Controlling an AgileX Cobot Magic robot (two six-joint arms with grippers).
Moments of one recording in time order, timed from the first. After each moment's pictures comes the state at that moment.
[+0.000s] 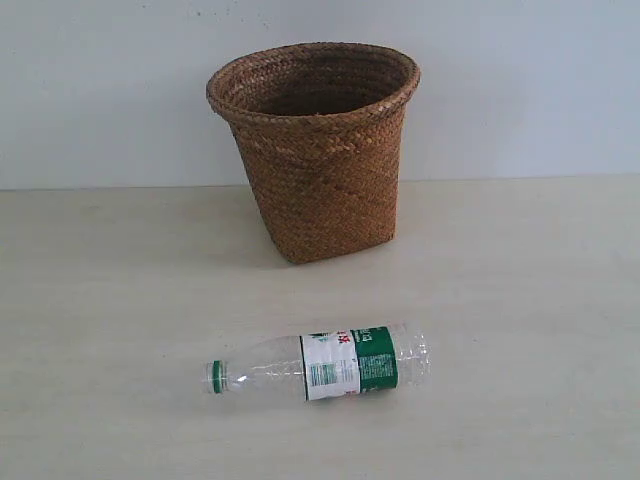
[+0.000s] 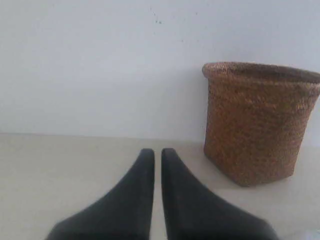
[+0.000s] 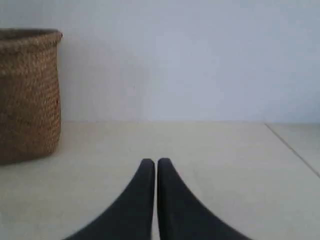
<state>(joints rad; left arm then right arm) -0.10 0.00 0.00 -0.11 0.05 -0.02 -0.02 0.00 0.00 0.04 0.07 -0.05</state>
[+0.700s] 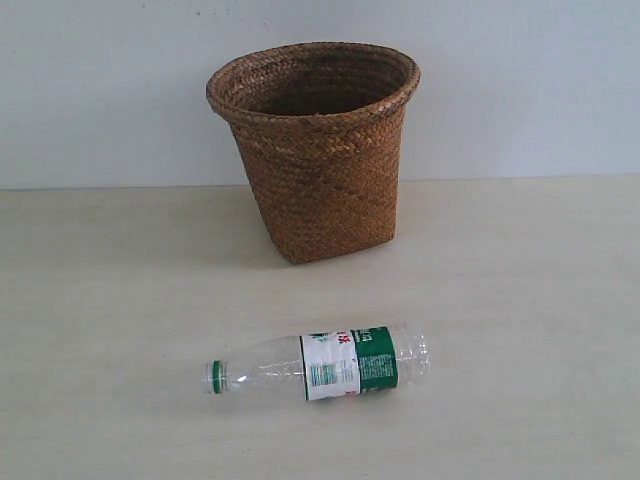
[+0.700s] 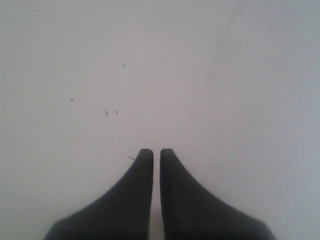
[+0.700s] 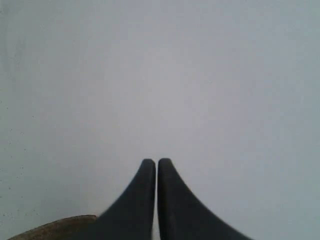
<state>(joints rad) -0.10 0.21 -0.14 -0.11 -0.44 -0.25 -0.02 0.21 -0.21 0.04 -0.36 0.21</state>
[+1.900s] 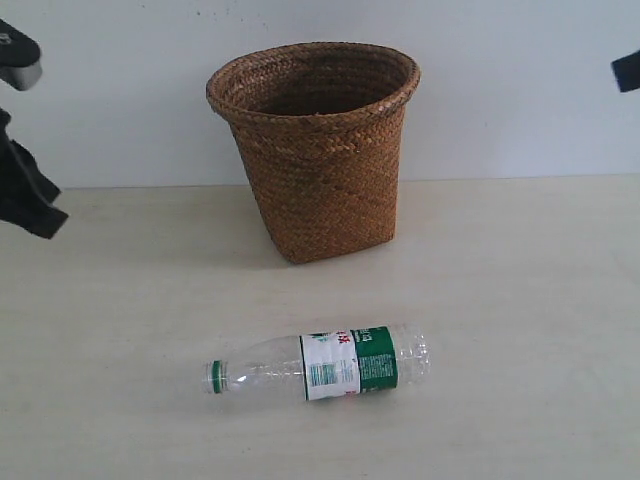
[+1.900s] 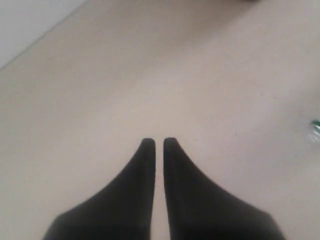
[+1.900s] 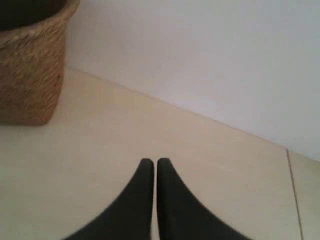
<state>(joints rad) -0.25 1.34 -1.04 0.06 0.66 0.39 0.13 1.19 -1.10 -0.07 0.52 -0.27</state>
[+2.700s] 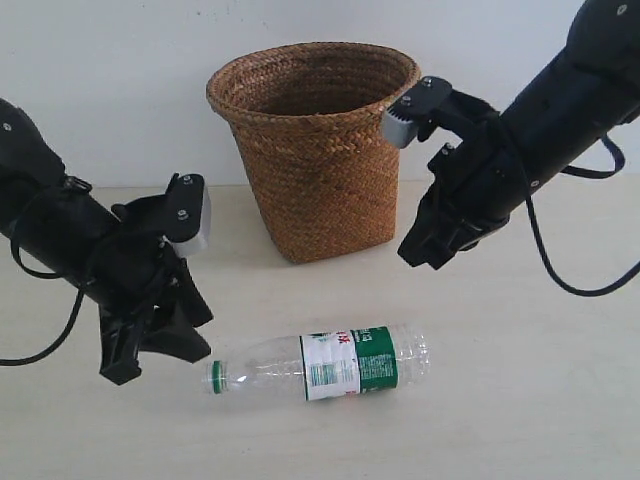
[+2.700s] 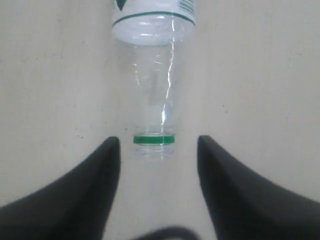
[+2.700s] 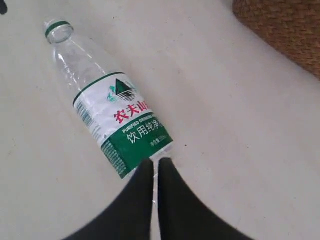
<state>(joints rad) -0.31 1.74 -1.07 -0.63 0.82 1.57 0.34 1.70 -1.27 0.55 0.90 -1.02</state>
